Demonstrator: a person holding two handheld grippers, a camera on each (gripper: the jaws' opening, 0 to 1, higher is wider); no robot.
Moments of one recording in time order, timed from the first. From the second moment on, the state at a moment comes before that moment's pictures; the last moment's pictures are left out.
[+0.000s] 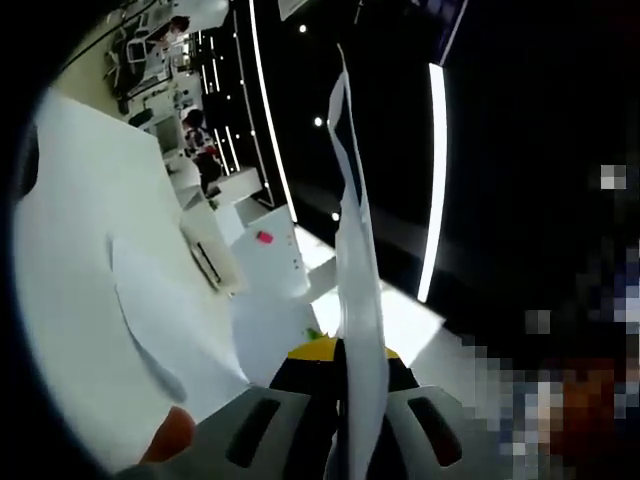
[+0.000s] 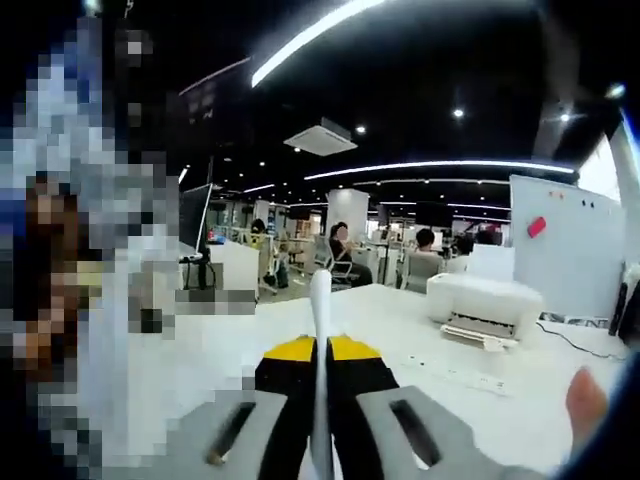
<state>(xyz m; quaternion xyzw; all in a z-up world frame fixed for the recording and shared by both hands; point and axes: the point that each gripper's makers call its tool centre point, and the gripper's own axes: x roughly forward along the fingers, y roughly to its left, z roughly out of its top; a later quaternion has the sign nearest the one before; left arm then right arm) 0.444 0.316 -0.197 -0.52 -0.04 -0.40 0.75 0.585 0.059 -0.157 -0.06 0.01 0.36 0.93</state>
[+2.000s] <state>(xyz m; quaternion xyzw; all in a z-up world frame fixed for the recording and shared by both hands) 0.456 0.268 -0.232 -0.54 0.01 -0.42 0.73 0.445 0.156 -0.088 0.06 0.00 0.53 0.84</state>
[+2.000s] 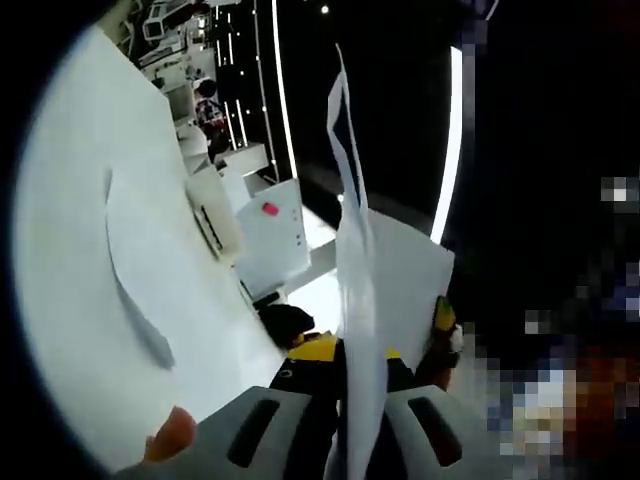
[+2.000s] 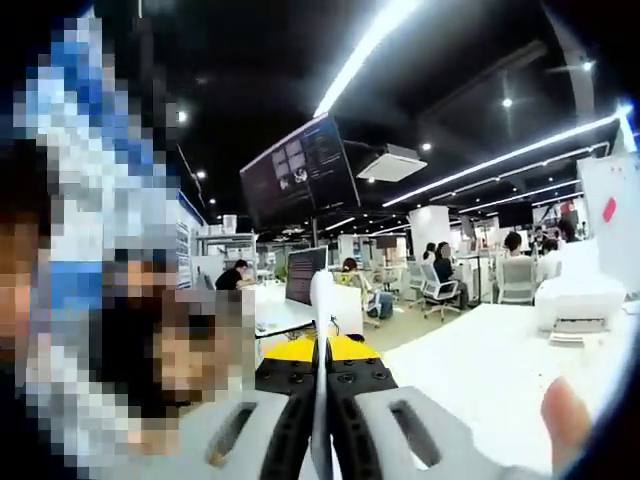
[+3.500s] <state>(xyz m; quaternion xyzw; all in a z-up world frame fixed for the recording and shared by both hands) 0.472 0.265 -0.251 -0.59 0.03 -0.40 0.70 0.524 0.143 -0.147 0.11 0.07 0.49 0.86</state>
